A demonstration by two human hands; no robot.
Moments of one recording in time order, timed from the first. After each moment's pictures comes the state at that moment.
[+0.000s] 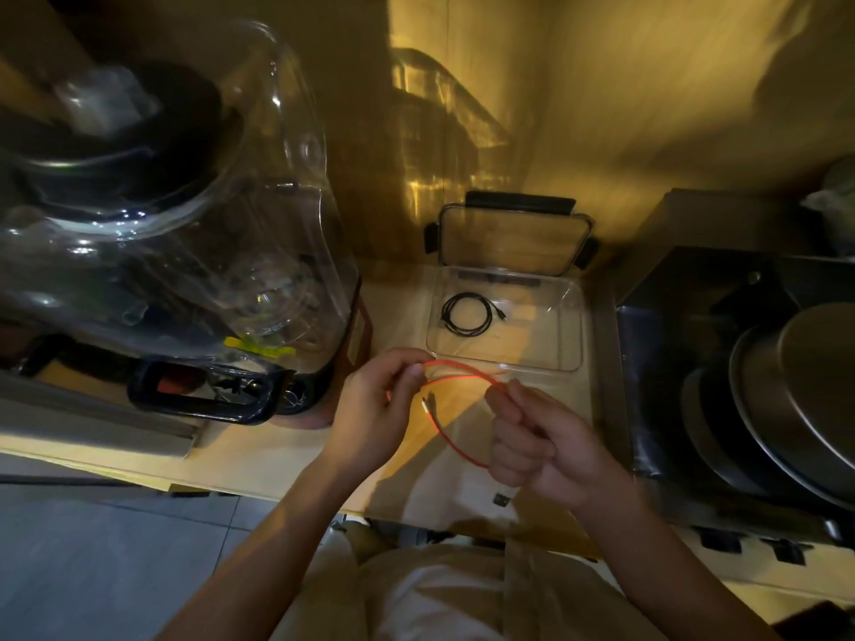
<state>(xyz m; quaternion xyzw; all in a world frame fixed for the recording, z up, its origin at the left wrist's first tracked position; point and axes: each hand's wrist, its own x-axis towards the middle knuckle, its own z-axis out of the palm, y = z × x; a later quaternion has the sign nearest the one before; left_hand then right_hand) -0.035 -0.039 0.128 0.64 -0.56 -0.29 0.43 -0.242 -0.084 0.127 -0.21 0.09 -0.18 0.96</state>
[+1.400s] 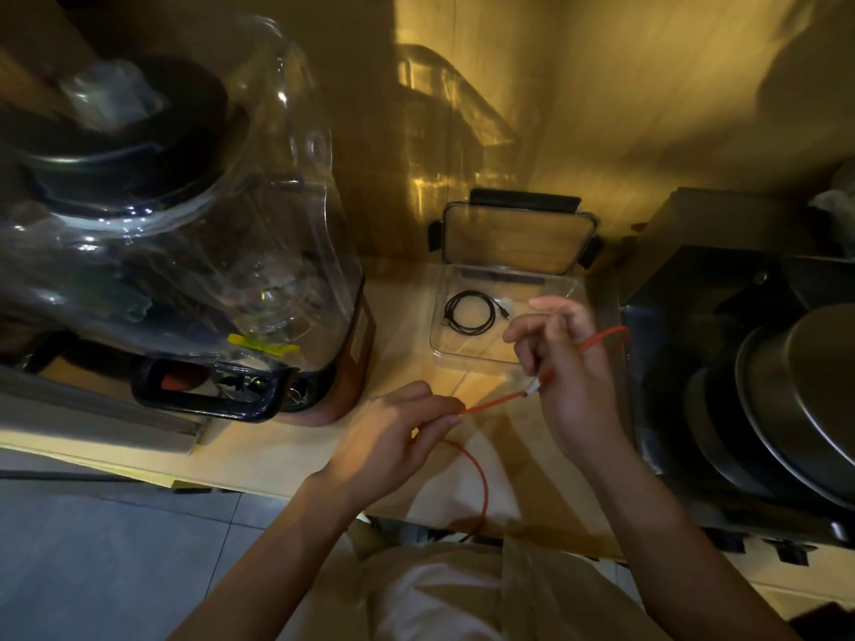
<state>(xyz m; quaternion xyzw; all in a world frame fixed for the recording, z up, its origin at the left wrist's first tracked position) -0.035 -0.022 0.122 0.57 -0.73 -0.24 0.28 -0.225 -0.107 0.156 -0.50 0.37 -0.50 0.60</state>
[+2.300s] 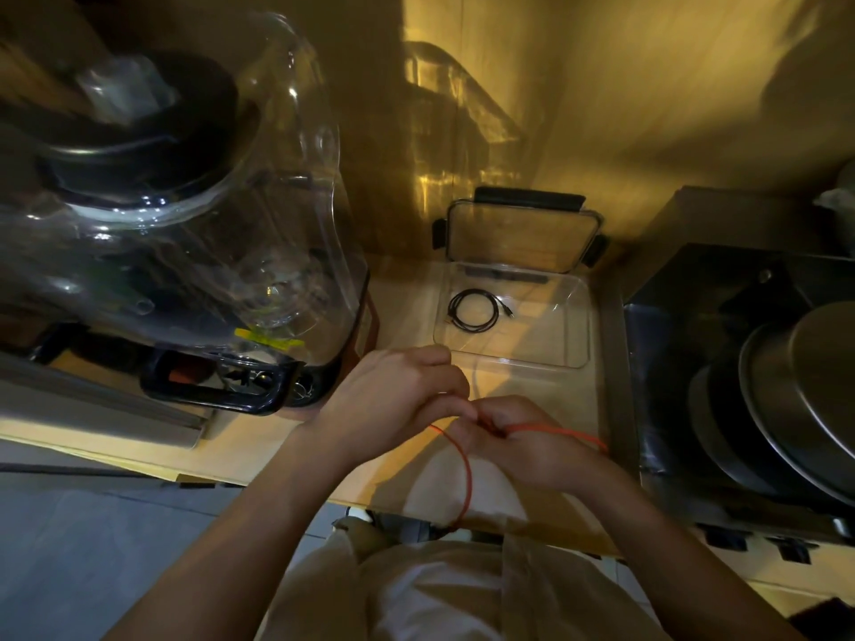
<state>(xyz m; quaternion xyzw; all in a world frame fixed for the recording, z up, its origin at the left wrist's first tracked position) -0.023 -0.048 0.178 0.51 -0.83 -0.16 0.18 -0.225 -0.080 0.129 -0.76 0.33 -0.09 0.55</state>
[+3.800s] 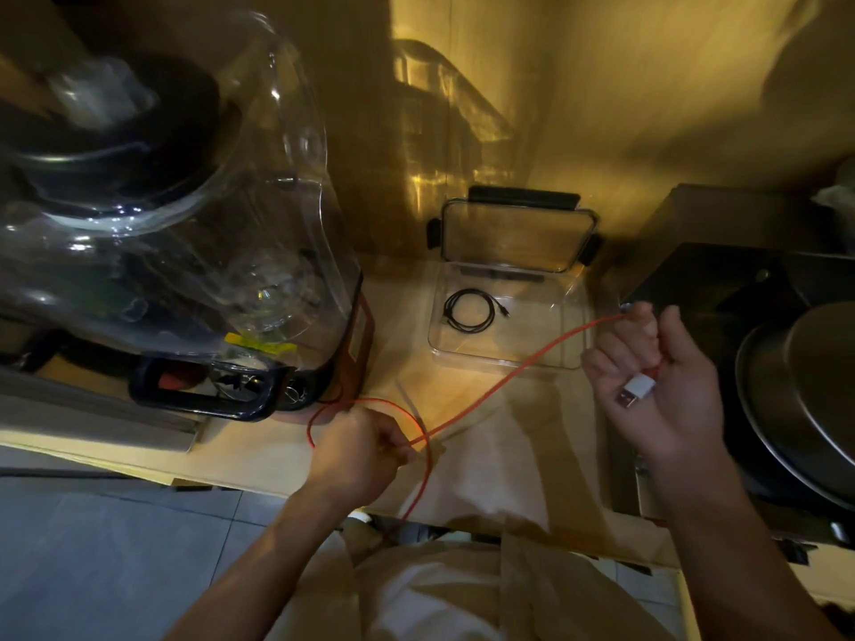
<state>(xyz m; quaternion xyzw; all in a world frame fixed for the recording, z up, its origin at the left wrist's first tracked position) -0.025 -0.006 0.114 0.77 -0.55 -0.31 0.11 -0.295 -0.131 0.154 -0.11 0.15 -0.47 0.86</state>
